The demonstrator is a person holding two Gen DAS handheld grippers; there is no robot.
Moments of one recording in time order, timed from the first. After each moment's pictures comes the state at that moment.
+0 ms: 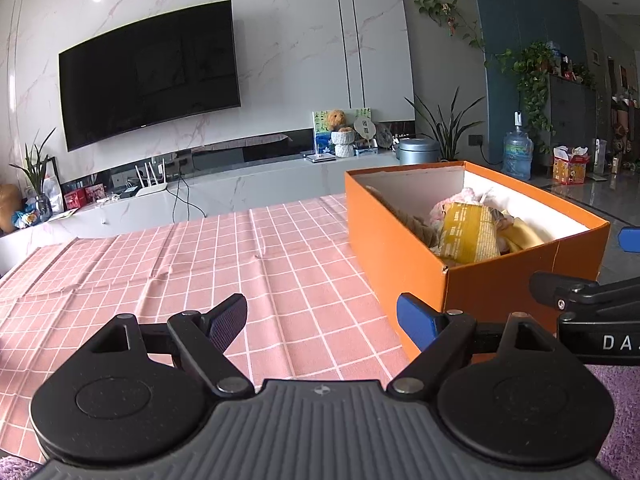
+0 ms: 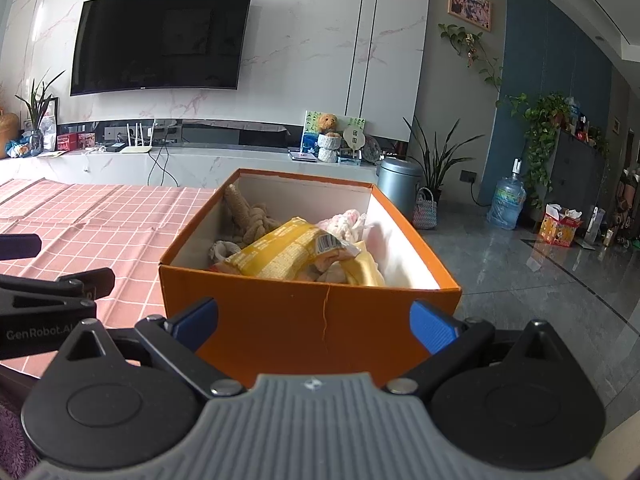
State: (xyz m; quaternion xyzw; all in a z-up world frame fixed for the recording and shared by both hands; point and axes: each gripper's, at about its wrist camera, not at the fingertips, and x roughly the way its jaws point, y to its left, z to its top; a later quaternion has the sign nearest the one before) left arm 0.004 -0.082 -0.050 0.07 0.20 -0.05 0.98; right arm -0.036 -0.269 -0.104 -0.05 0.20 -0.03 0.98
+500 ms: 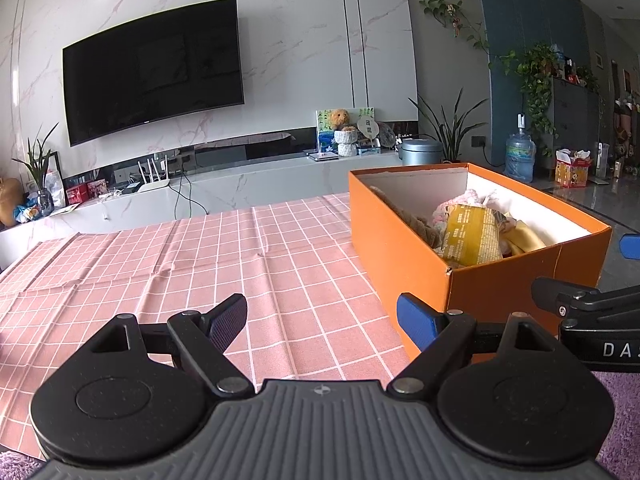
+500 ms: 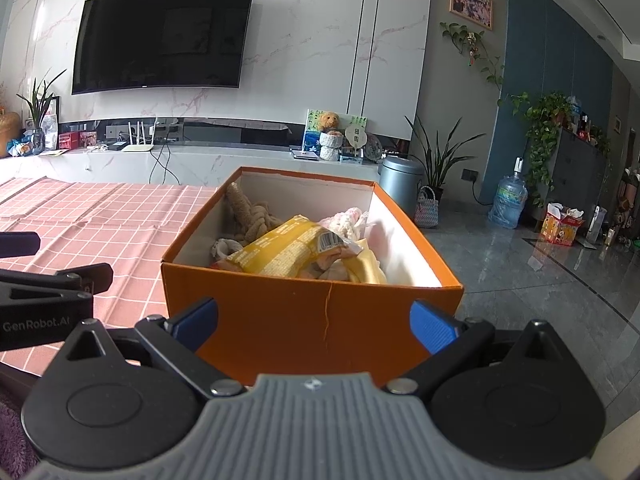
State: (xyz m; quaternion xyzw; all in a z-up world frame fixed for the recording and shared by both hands) left arm 0.003 -0.081 -0.045 0.06 0.21 -0.05 0.97; right arm -0.034 -0.268 -0.105 -0.05 0.20 -0.02 0.98
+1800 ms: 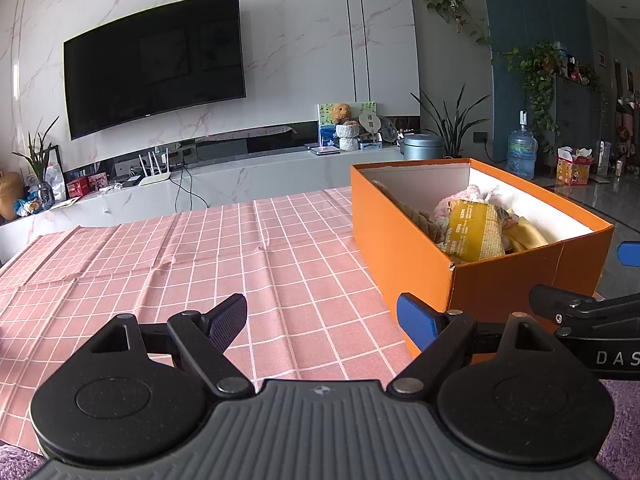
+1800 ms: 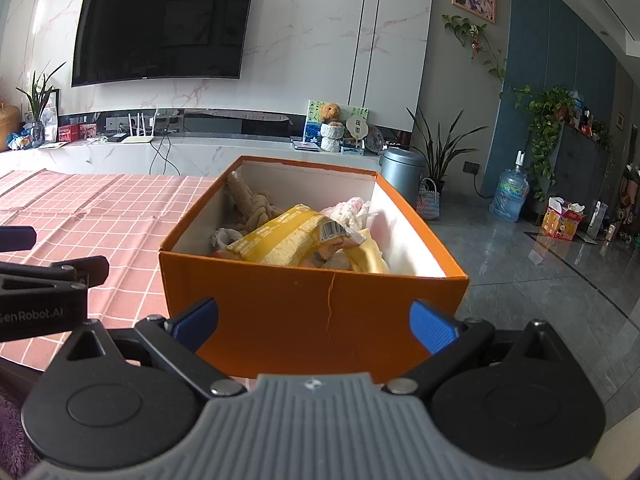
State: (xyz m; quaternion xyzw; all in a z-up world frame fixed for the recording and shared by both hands) left arm 0.004 -0.080 -0.047 0.06 0.22 -0.05 0.97; right arm -0.028 -0.268 -0.111 -0.05 0.21 -0.02 0.98
